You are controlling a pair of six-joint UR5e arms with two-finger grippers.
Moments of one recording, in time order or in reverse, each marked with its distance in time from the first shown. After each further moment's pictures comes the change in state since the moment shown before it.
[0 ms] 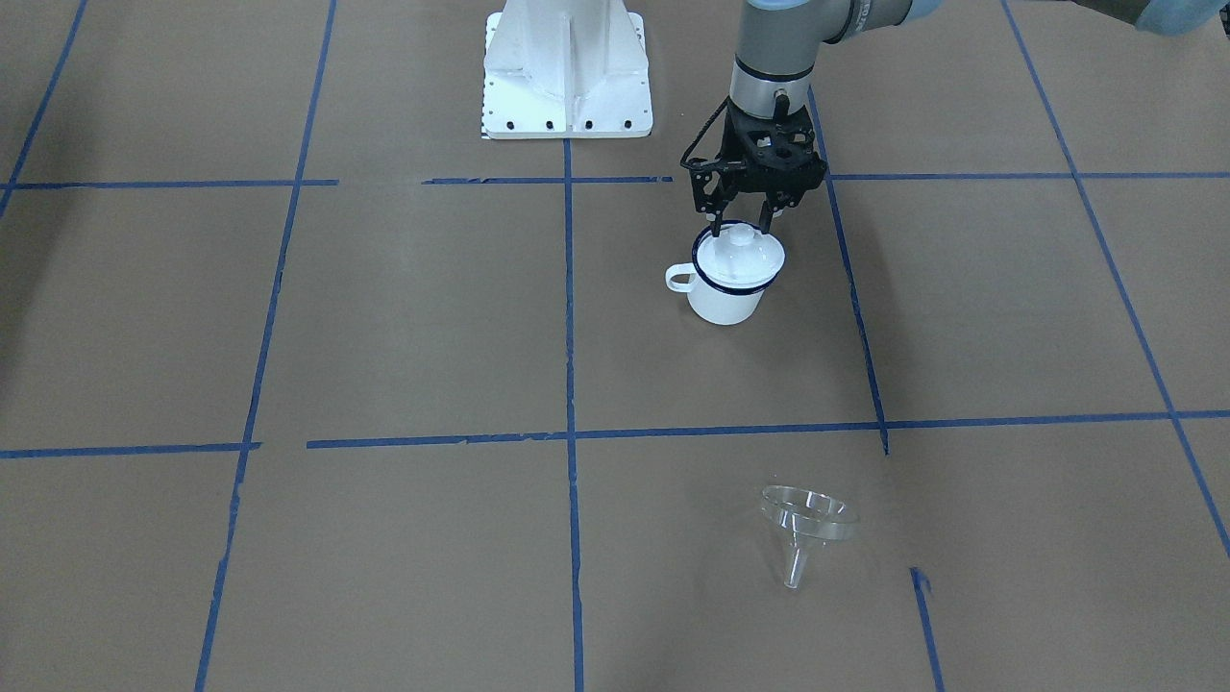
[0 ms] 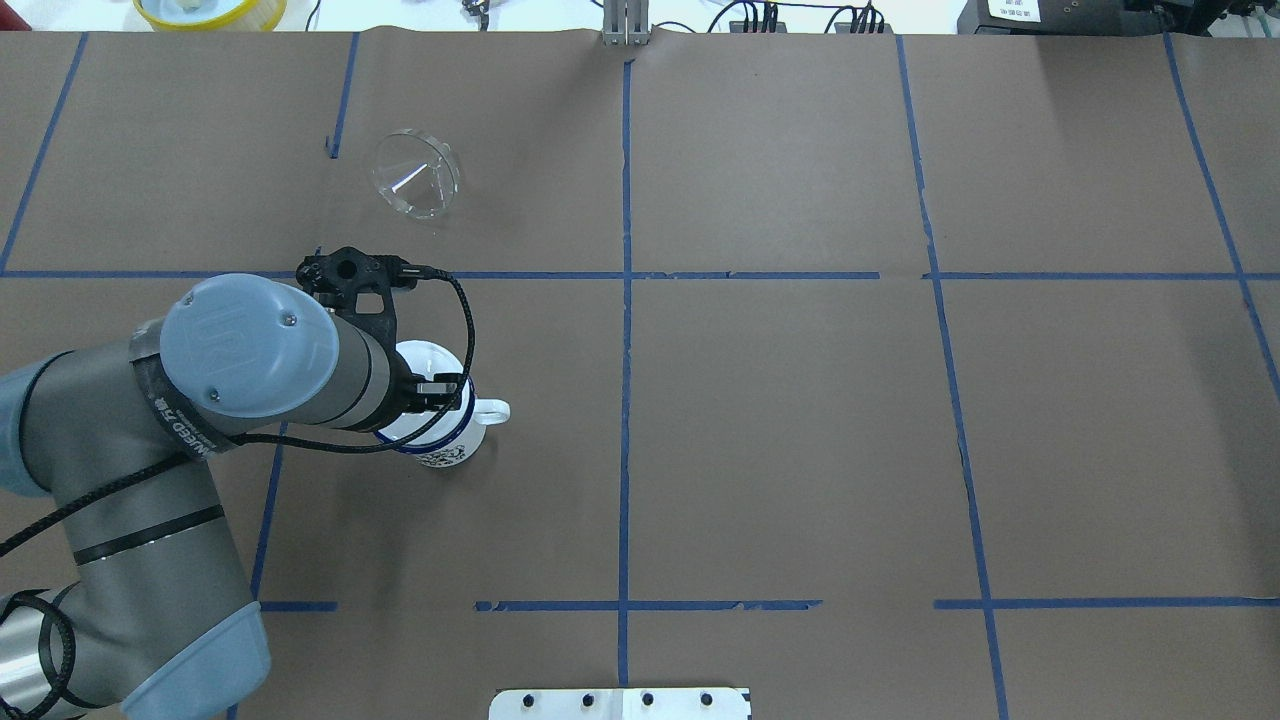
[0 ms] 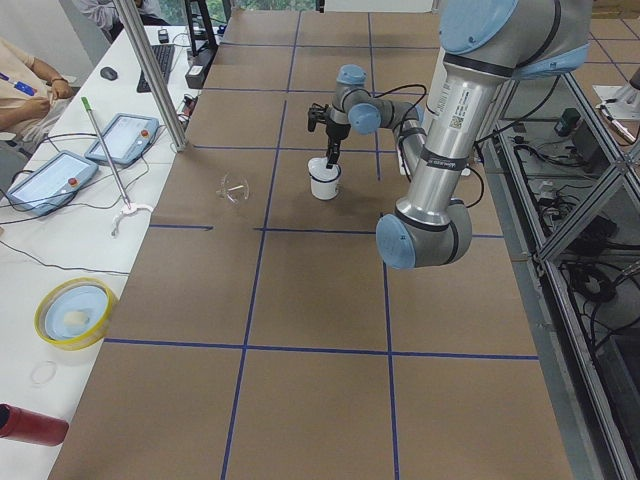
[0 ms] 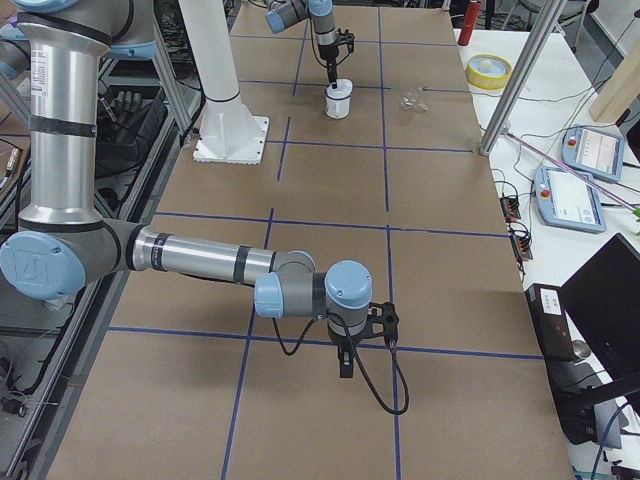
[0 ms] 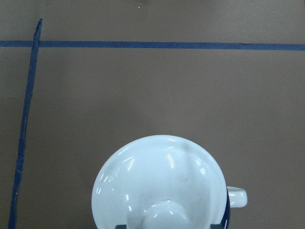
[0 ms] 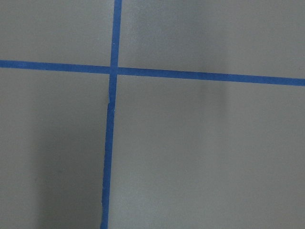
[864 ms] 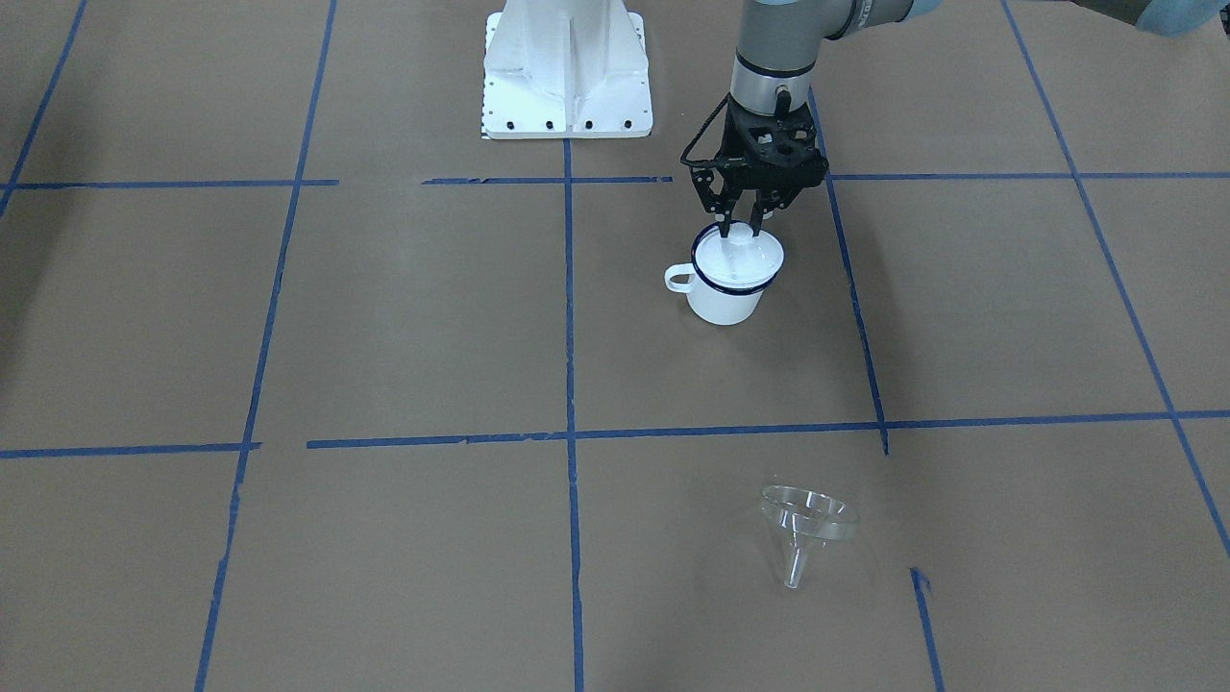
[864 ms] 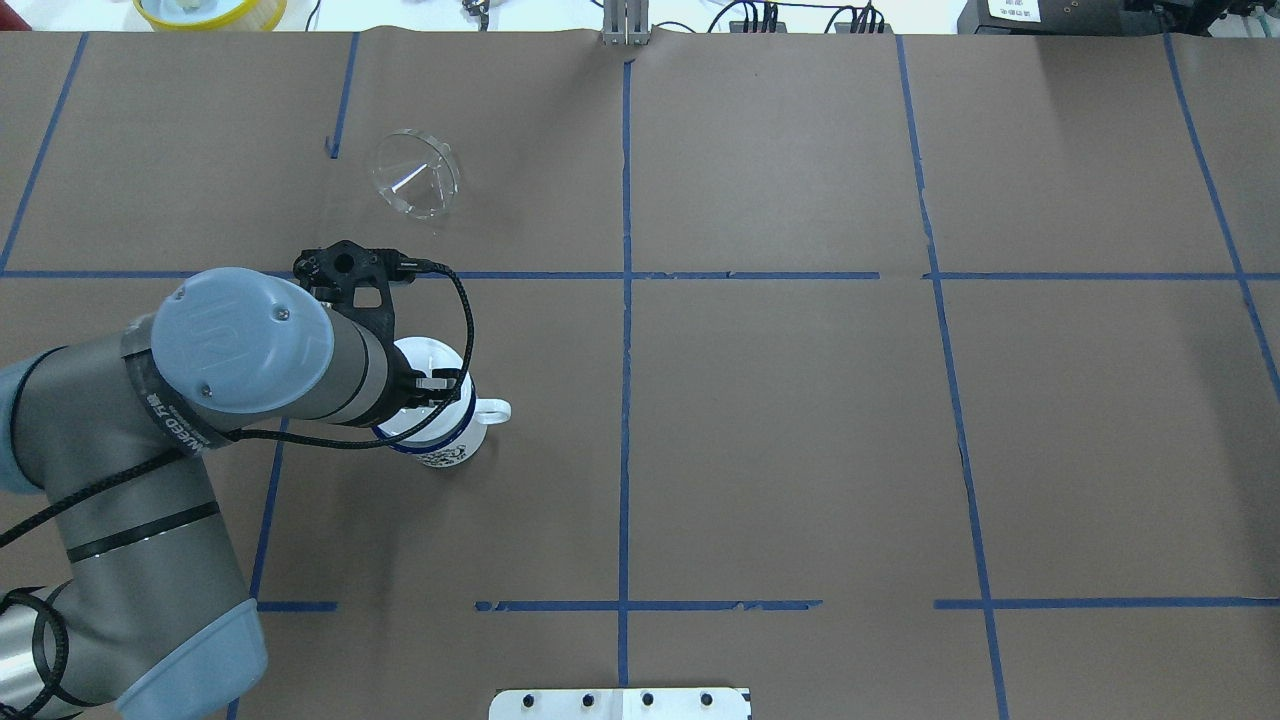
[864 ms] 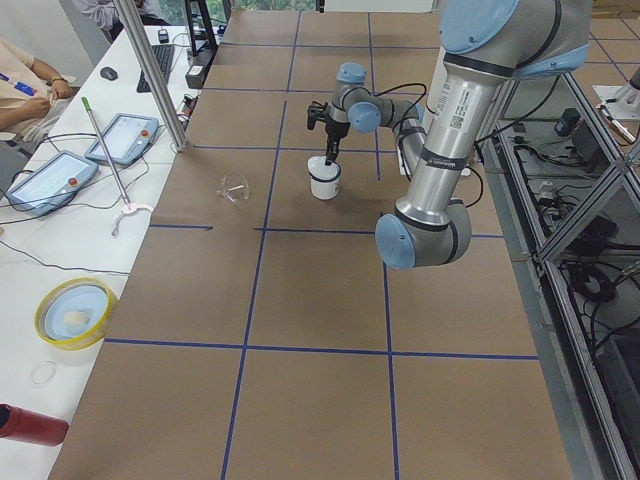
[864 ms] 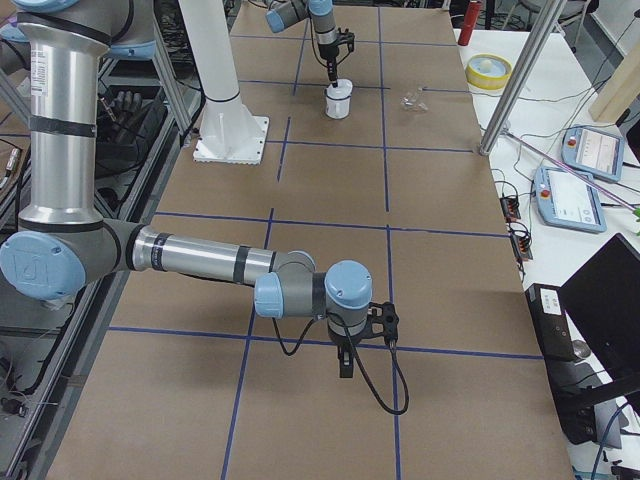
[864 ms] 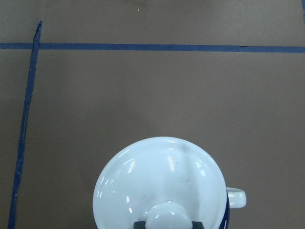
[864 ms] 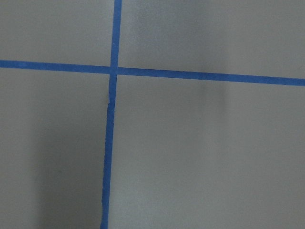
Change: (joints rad) left arm -0.014 -0.004 -0.016 0.002 -0.002 0.015; right arm 0.000 0.000 0.000 0.000 0.000 0.000
